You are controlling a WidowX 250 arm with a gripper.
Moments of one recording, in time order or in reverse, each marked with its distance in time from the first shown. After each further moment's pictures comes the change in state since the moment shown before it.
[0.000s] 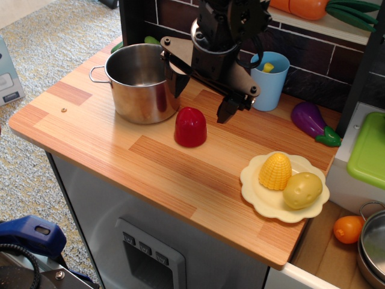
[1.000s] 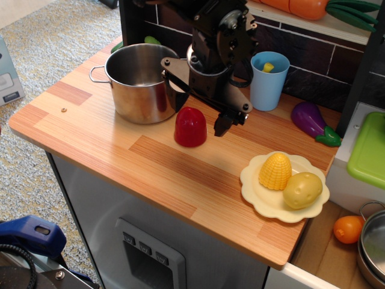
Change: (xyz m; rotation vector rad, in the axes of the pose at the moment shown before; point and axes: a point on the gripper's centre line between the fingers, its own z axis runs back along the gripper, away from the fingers) arm -0.002 0.004 -0.039 -0.036 -0.012 -0.011
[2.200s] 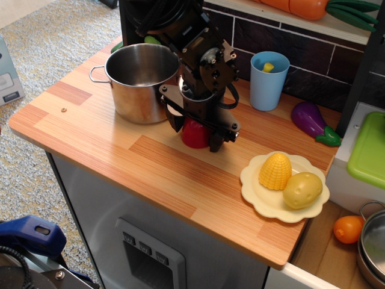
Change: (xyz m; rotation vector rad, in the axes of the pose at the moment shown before) arm 0.001 -0.005 -0.045 -0.055 -0.013 0.009
